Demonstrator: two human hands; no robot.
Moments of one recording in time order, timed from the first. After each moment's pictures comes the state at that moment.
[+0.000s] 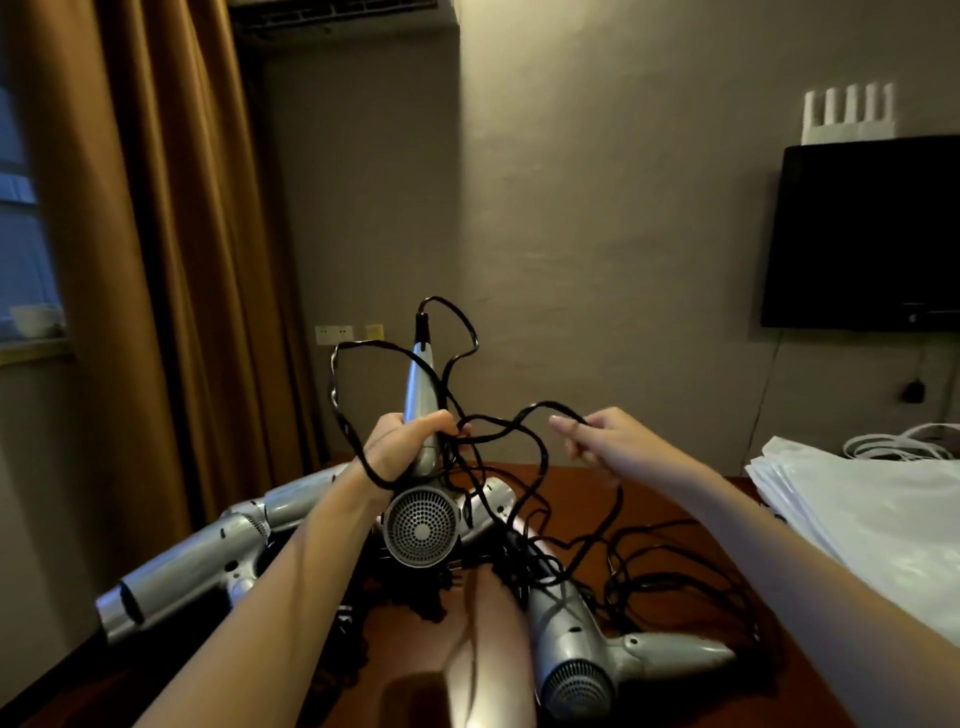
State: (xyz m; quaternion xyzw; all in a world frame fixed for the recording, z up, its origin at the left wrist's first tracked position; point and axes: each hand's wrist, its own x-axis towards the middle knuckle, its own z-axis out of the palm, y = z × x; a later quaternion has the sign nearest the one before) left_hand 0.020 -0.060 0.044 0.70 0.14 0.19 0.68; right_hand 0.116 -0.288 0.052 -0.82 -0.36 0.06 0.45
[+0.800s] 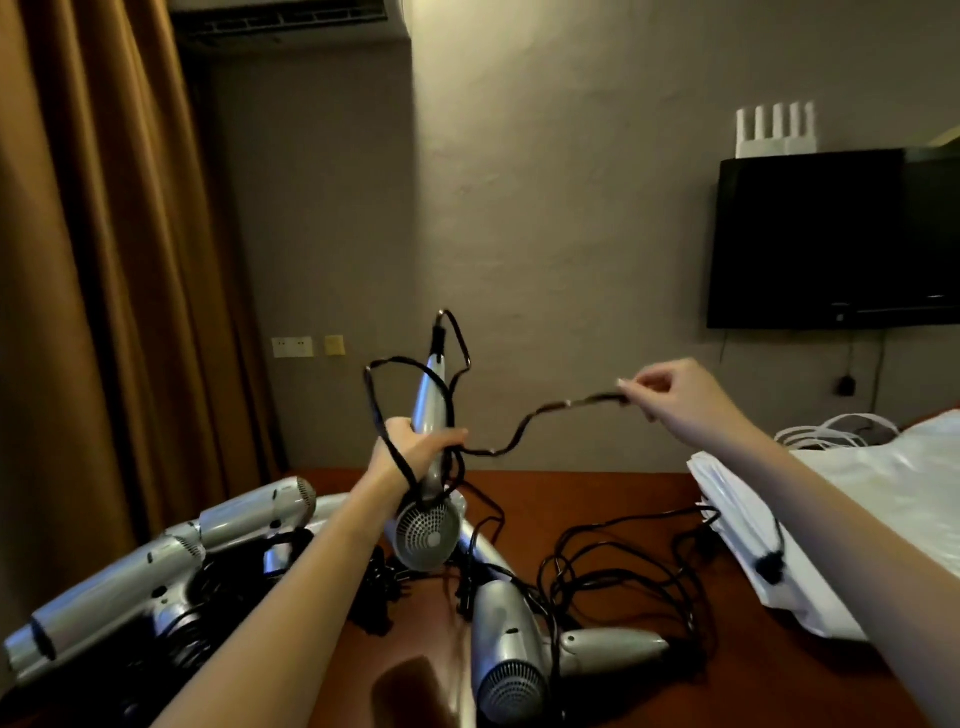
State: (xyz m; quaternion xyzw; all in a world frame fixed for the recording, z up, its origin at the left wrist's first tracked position) left_hand 0.054 -0.120 0.040 0.79 0.18 0.24 0.54; right_hand 0.143 -0.391 0.083 -0.84 -0.31 -0.20 0.41
